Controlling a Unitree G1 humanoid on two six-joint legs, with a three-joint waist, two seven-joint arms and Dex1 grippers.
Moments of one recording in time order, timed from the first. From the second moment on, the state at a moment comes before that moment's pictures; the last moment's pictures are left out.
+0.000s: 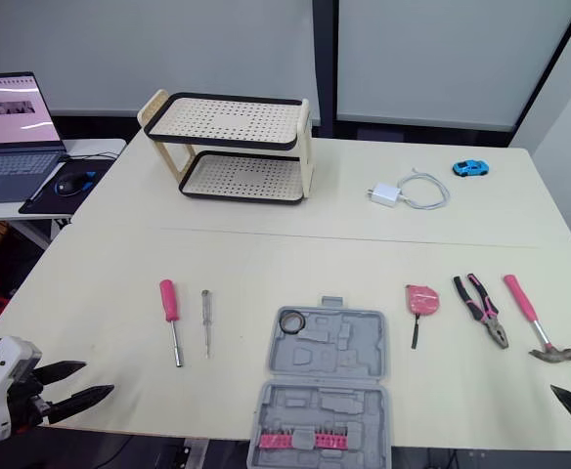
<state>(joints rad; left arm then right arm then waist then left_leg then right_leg) 0.38 0.88 0.54 0.16 -0.36 0.29 -1.17 0.71 -0.80 -0.84 -0.31 0.33 0.37 0.99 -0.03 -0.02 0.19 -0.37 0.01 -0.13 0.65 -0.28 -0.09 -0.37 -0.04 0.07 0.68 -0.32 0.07</state>
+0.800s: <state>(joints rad) -0.14 0.89 0.11 -0.22 -0.51 0.36 -1.36 0.30 -0.40 -0.15 -0.59 0.21 0.67 0.39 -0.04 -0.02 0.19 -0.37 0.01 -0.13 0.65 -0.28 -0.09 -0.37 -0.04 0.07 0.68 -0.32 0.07</state>
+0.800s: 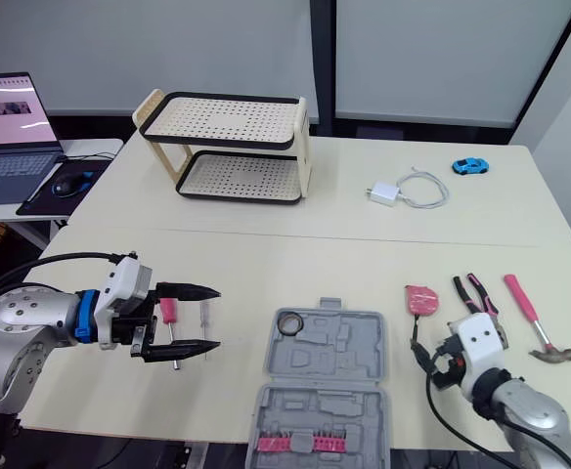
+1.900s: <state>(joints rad) -0.23 0.71 -0.05 -0.10 -0.47 0.17 -1.44 0.13 -0.22 -0.08 -0.36 0.07 0.69 0.21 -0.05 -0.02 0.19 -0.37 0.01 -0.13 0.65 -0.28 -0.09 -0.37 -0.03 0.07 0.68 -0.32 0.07</state>
